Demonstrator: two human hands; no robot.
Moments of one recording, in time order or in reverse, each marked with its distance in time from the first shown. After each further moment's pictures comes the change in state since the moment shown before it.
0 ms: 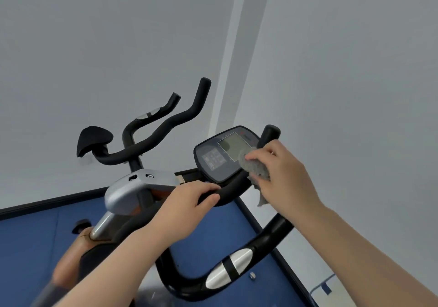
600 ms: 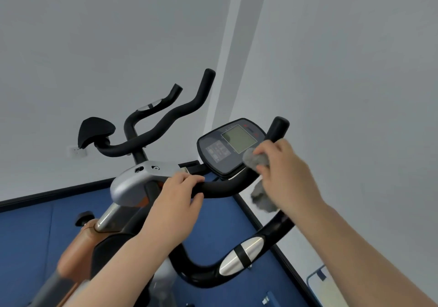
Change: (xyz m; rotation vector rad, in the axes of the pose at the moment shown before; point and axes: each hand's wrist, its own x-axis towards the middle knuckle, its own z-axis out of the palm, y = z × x) left_hand -0.028 -0.019 -0.004 0.033 0.178 -0.104; right_hand -0.008 -0.030 0.008 -0.094 -0.106 0.222
